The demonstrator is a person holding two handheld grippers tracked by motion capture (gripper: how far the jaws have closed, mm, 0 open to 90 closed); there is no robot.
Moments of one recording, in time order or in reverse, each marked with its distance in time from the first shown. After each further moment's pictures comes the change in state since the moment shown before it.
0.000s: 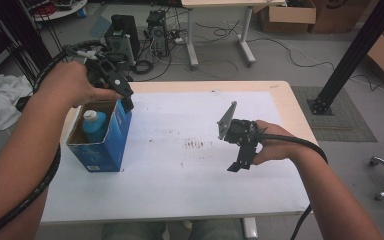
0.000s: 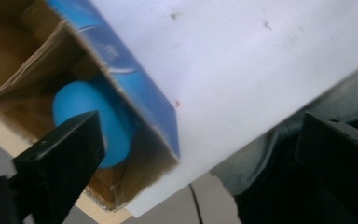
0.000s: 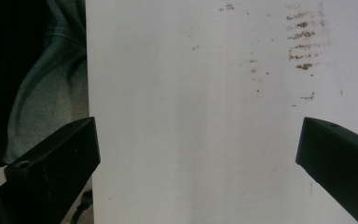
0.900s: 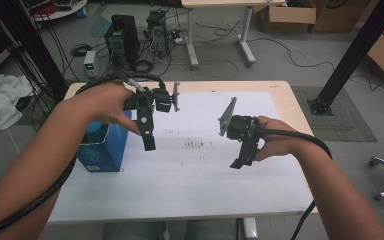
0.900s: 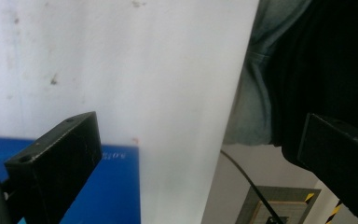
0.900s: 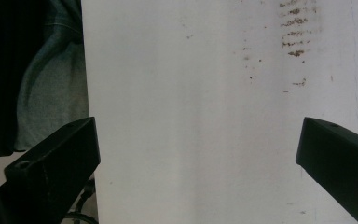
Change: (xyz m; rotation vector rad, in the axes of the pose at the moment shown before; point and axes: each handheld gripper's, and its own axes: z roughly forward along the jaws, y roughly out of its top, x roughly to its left) left arm -0.088 0.019 0.056 0.132 -0.093 0.726; right arm -0.004 0.004 -0.010 0.052 -0.003 0.012
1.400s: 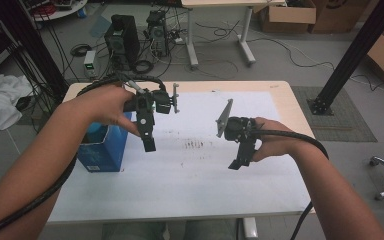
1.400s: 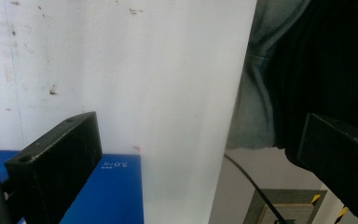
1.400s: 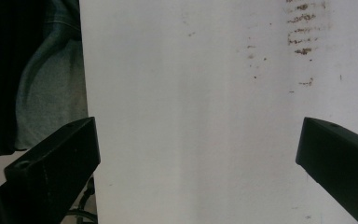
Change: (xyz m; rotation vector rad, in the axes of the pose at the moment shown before) left arm 0.004 -0.003 0.001 -0.021 -0.003 0.015; right arm -0.004 0.003 0.009 0.020 0.016 0.000
